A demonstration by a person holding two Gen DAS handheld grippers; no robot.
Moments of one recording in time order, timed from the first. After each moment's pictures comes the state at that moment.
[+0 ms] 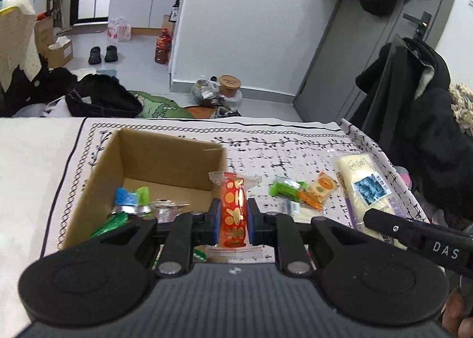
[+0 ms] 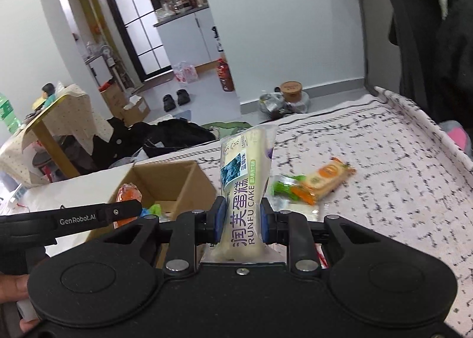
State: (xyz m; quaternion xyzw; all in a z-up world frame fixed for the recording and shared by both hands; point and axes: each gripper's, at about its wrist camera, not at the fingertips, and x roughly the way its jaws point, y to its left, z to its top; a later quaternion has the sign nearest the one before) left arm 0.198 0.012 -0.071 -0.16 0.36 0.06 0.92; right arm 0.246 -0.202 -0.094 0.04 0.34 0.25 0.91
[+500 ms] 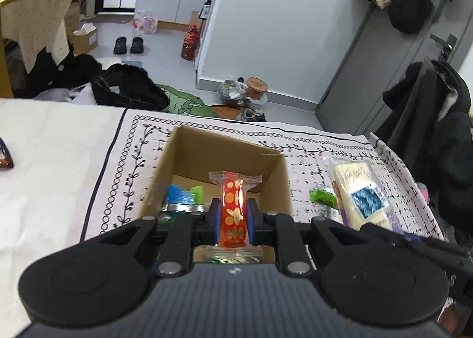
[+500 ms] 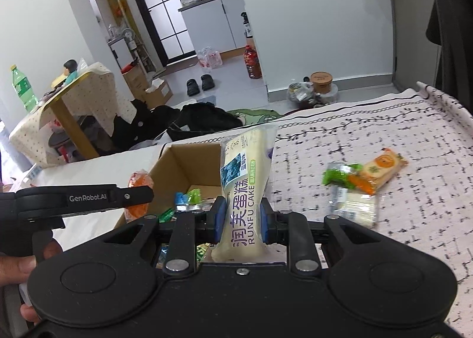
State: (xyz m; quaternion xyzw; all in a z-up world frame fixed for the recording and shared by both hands) left arm 0.180 0.073 -0.077 -0.19 0.36 0.10 0.91; right arm 0.233 -0.139 -0.107 0.02 0.35 0.29 0.89
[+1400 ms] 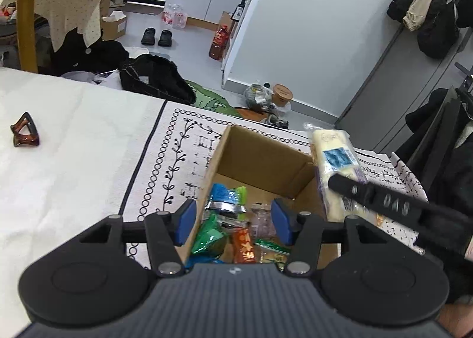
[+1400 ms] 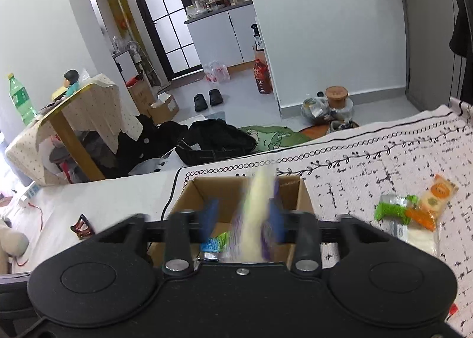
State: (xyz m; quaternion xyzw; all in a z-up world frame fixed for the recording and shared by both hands) left arm 0.155 0.117 -0.087 -0.23 0.35 0.14 0.90; right arm 0.258 -0.065 -0.112 0.04 0.32 0.29 0.90
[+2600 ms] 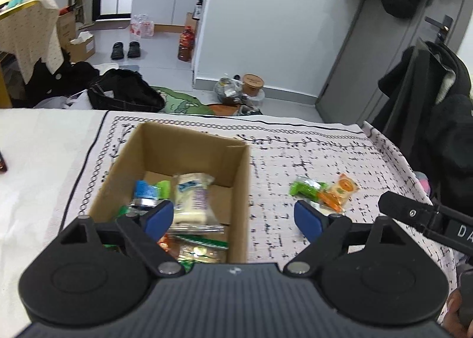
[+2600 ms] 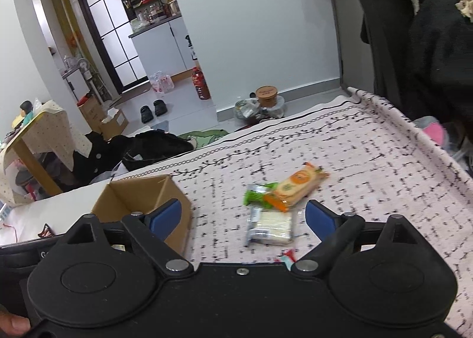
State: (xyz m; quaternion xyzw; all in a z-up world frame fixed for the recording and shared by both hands) left arm 0.197 0.010 -0.074 -0.15 0.37 0.10 0.91; right arm 0.260 -0.226 -0.097 0.06 0.33 0.20 0.92
